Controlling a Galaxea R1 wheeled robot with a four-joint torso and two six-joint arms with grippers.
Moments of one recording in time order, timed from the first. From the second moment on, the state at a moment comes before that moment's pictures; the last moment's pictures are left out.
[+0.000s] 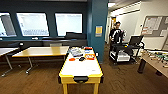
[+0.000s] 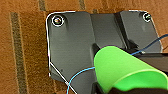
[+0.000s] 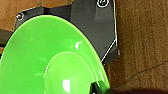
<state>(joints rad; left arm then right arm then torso) 1.53 2.95 -2.65 -0.24 -0.08 0.26 -1.63 2.85 -2.61 -0.19 0.13 0.10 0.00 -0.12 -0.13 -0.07</state>
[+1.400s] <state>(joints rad) 1.53 2.97 -2.65 -0.24 -0.08 0.27 -1.63 2.86 -2.61 -0.19 0.13 0.10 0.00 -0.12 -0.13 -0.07</state>
